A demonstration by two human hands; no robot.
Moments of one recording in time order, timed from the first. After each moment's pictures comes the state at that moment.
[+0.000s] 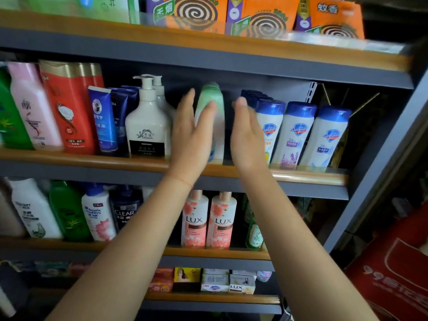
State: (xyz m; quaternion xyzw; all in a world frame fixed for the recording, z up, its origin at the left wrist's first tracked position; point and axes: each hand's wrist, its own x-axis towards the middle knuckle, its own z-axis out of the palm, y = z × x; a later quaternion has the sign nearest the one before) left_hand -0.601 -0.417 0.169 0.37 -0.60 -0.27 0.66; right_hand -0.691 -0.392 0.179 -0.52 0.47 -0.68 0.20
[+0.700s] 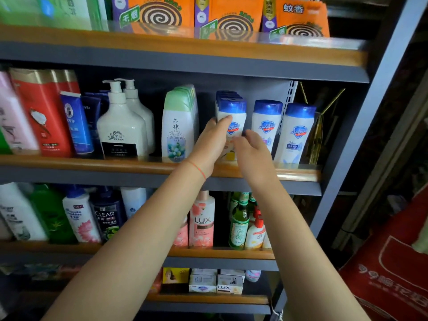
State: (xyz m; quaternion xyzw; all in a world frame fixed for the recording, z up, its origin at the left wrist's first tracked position) left_hand -0.694 -0.420 0.173 0.37 -0.56 -0.51 0.53; right_hand -0.772 -0.357 0.163 -0.53 0.57 -0.59 0.23
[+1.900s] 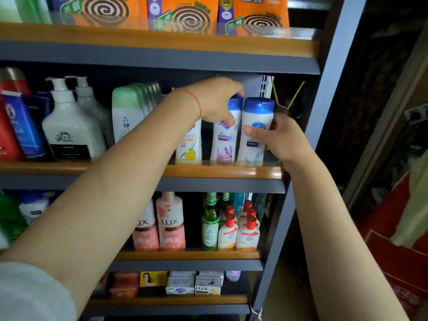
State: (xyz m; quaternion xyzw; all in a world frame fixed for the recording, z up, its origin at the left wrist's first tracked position) left_hand -0.759 -0.427 0.264 0.38 -0.90 0.09 0.17; right_hand -0.919 -0.368 0.184 -0.55 0.58 -0.56 0.22
